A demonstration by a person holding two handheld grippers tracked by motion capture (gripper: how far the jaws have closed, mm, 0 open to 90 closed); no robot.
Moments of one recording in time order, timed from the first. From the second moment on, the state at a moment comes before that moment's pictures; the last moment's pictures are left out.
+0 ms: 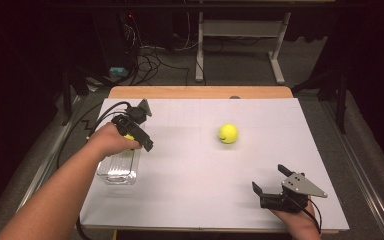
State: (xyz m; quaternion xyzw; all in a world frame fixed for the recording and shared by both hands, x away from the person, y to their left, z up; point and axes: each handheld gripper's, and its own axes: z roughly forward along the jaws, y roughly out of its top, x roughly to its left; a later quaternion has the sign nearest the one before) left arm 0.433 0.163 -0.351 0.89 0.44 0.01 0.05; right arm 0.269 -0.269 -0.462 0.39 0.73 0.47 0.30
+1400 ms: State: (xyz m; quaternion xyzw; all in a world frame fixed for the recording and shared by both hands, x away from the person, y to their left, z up) left arm 0.373 0.093 -0.390 0.92 0.36 -0.01 0.12; right arm 0.272 -0.273 -0.464 0.40 0.73 0.47 0.31
